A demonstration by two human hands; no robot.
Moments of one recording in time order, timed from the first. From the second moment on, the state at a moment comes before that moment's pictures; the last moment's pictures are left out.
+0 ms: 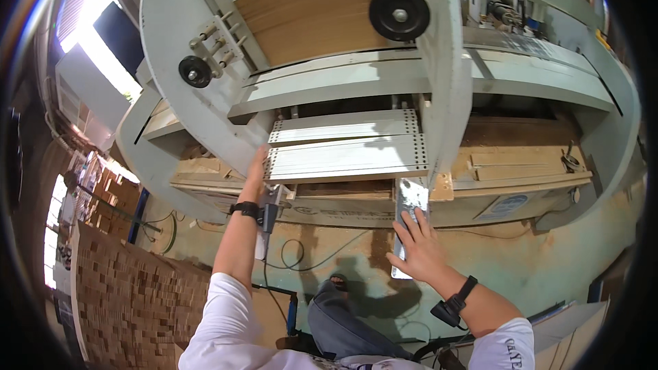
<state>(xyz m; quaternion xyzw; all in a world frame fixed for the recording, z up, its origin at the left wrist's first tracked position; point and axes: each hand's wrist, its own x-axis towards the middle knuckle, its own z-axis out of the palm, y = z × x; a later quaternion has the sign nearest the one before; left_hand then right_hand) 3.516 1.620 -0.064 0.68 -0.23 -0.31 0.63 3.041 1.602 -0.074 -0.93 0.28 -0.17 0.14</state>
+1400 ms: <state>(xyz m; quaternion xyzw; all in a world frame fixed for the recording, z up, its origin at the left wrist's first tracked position) 3.200 1.874 0.005 0.55 -0.83 0.02 -0.07 3.019 1.677 -0.011 -0.87 0.14 -0.17 0.43</state>
